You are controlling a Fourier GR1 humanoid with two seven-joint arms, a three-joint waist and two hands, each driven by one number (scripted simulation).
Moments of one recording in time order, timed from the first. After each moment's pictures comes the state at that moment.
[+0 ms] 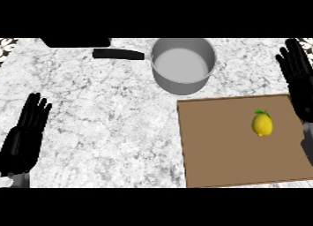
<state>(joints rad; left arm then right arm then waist) 0.03 0.30 0.03 -1.52 0.34 0.08 -0.16 -0.34 -0.56 0.14 -1.44 -0.41 -0.22 -0.06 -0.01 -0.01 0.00</state>
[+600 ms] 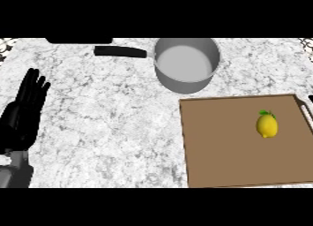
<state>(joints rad) -0.12 0.34 0.01 -1.61 0.25 0.21 0.07 -0.27 -0.77 -0.02 -1.02 -0.23 -0.12 -0.43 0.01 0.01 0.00</state>
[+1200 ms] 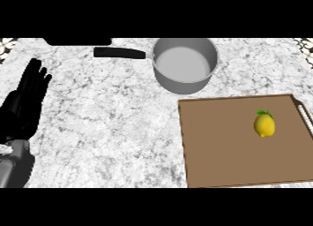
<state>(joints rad) -0.20 0.34 0.01 -1.61 0.20 0.24 0.19 -0.27 -0.89 -0.01 -1.00 -0.15 0.10 -0.54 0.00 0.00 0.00</state>
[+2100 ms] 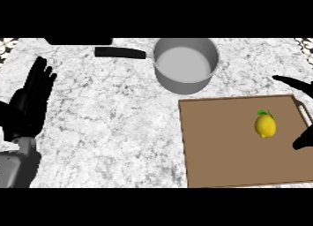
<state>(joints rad) -0.22 0.30 0.01 -1.60 0.17 0.24 0.21 -0.37 -0.89 0.28 -1.36 0.07 0.39 0.17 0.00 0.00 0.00</state>
